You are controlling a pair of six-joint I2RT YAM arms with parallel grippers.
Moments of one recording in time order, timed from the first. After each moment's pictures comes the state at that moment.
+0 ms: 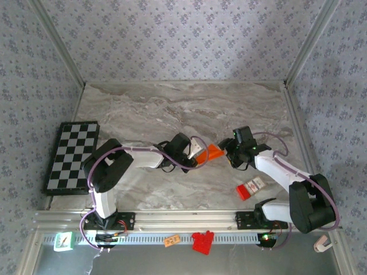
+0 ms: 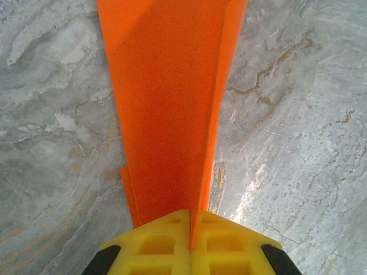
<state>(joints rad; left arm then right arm) -0.87 1.83 0.93 0.00 0.29 -0.05 0.35 1.26 0.64 -0.37 -0.15 1.23</state>
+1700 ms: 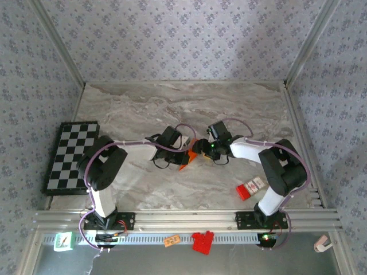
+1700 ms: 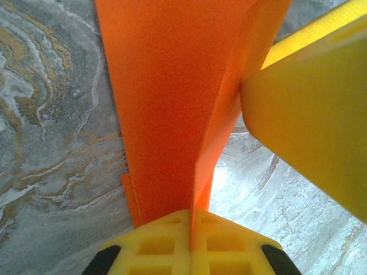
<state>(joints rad) -0.74 1.81 0.95 -0.15 0.41 -0.44 0.52 1.67 0.83 -0.15 -0.35 0.75</state>
